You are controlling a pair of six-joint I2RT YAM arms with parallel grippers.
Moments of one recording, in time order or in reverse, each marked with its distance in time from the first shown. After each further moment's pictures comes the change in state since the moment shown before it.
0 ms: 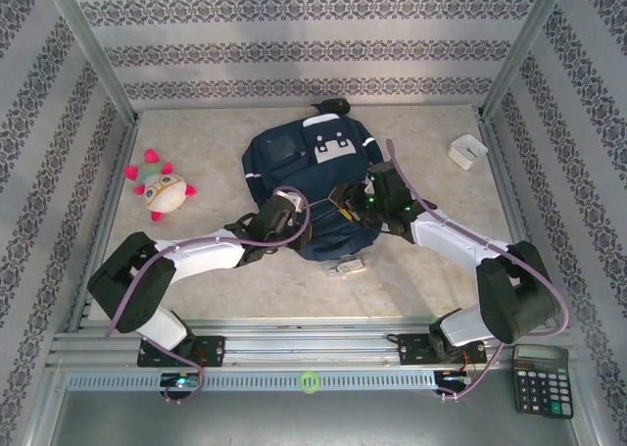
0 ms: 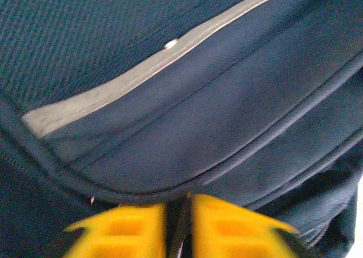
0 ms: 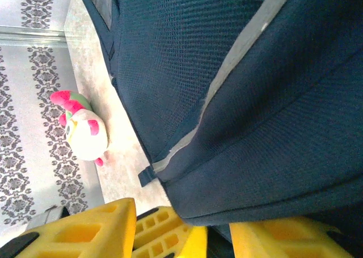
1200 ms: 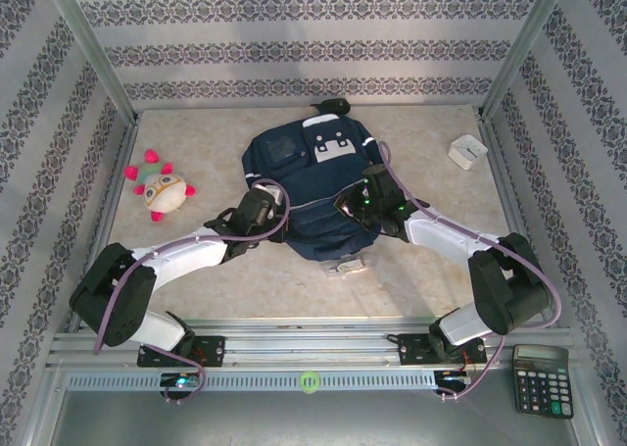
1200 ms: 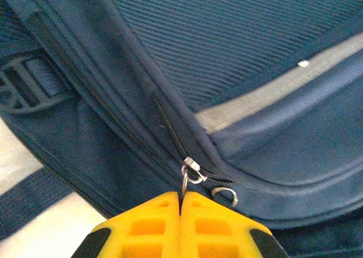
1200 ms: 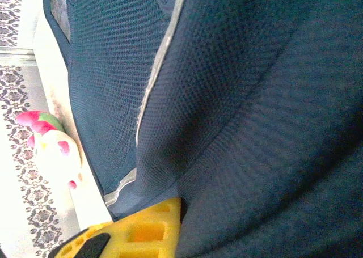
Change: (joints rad) left arm 0.140 -0.108 -0.034 -0.116 -0.040 0.055; right arm 0.020 0.051 0.010 -0.014 0.107 -0.003
